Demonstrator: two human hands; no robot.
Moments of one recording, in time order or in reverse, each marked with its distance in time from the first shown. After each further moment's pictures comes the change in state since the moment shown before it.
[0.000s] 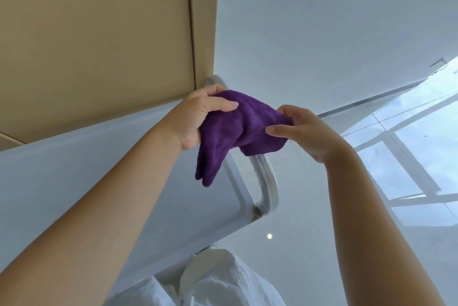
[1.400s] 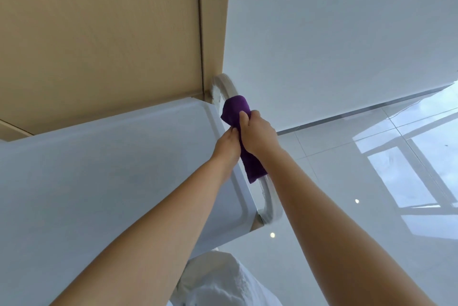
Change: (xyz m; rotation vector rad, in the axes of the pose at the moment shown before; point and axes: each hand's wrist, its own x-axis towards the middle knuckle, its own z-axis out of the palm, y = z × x) left_hand 0.055 -0.095 0.022 0.177 0.371 -0.281; right_hand 0.087 0.034 0.074 -0.596 0.290 0.174
